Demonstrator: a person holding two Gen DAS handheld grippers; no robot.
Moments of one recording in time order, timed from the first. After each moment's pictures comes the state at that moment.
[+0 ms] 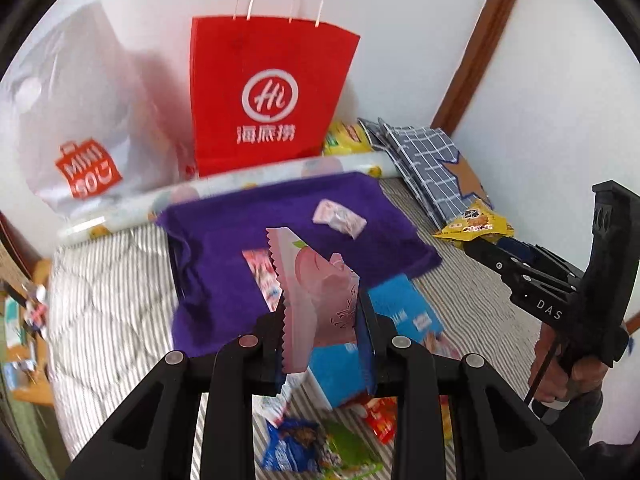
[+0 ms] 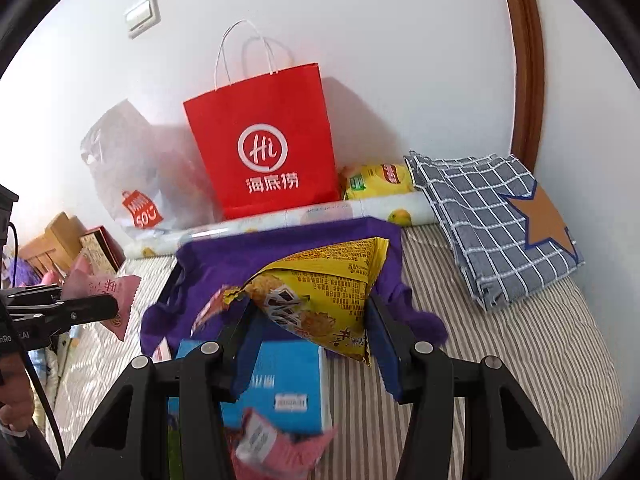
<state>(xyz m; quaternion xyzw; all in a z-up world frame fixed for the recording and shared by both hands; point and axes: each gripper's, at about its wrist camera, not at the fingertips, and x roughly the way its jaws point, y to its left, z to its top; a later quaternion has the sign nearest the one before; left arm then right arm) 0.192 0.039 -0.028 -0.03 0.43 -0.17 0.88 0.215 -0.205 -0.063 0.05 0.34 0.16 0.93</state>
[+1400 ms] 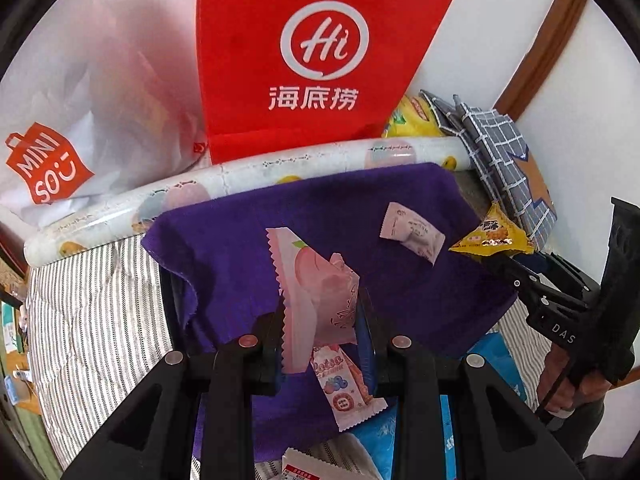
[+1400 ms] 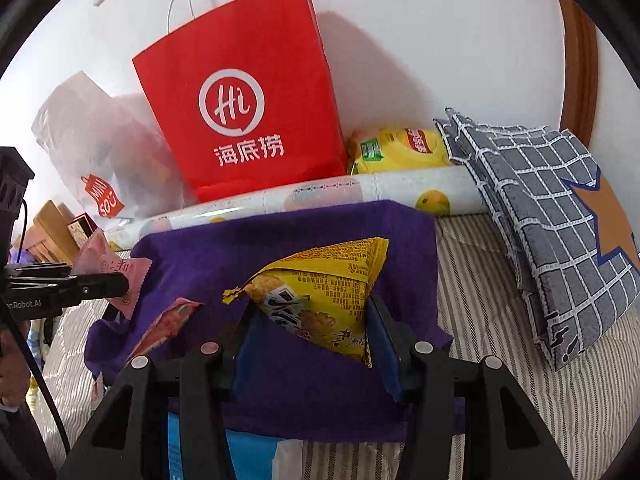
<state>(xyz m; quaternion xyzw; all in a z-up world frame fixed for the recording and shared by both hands) 0.312 0.047 -0.098 -0.03 0.50 -0.13 0.85 0.325 -0.189 -0.138 0.05 0.38 0.19 0.90</state>
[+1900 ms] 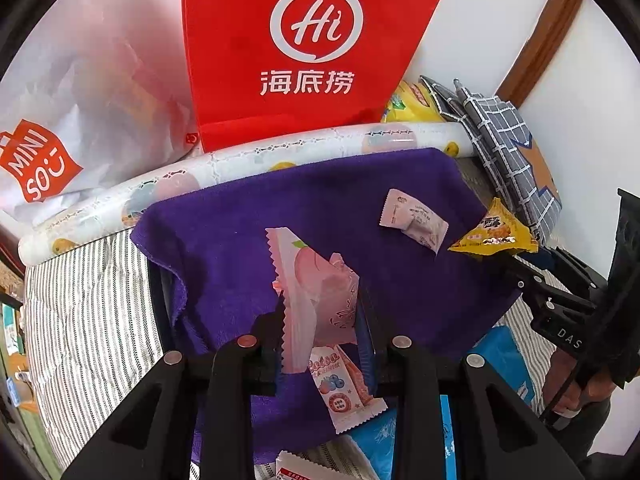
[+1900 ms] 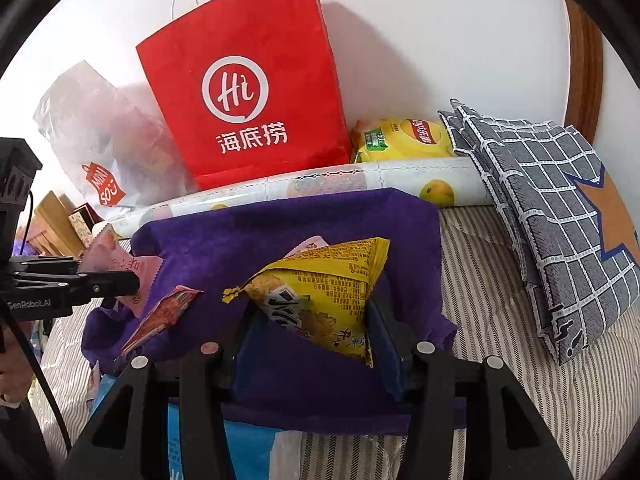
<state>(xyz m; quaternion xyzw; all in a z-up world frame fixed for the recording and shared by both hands) 0.313 0.039 -0.109 -0.02 0.52 -0.13 0.85 0.323 -0.188 -0.140 0.04 0.39 0.20 0.90</state>
